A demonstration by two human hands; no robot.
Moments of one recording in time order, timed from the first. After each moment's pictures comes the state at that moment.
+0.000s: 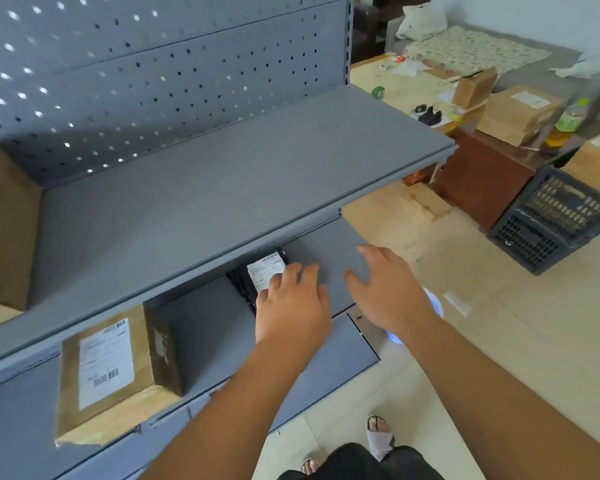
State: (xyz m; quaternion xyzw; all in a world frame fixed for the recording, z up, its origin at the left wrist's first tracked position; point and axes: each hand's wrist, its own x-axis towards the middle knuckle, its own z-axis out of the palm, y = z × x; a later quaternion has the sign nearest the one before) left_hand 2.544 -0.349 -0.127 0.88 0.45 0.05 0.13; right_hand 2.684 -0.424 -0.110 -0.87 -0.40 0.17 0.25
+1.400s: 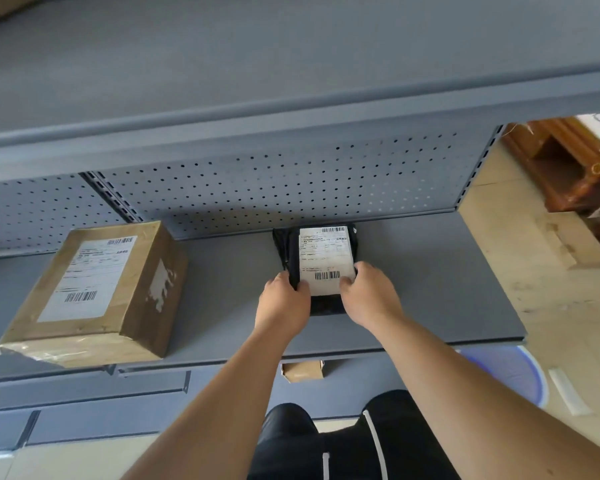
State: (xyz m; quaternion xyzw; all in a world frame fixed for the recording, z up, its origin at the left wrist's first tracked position) left_hand 2.531 -0.227 -0.349 0.58 0.71 0.14 0.38; right_hand 2.682 -0.246 -0.352 -0.79 -0.49 0.31 0.20
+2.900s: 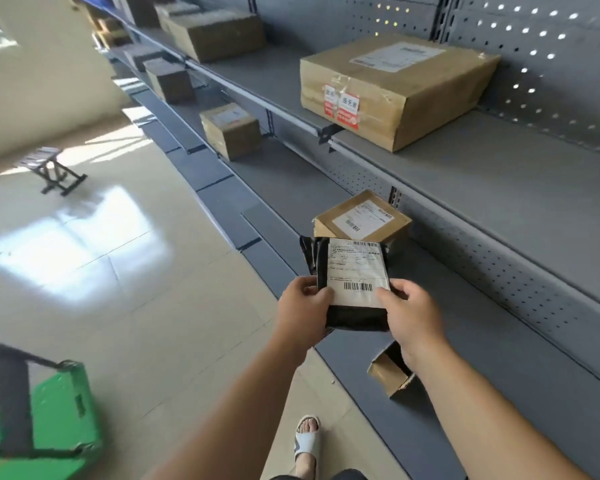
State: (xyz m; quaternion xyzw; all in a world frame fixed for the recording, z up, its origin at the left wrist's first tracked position) left_hand 2.423 -0.477 -0.132 0.09 0.75 0.55 0.35; right_hand 2.545 -0.364 -0.145 -0.50 -0.59 0.58 0.24
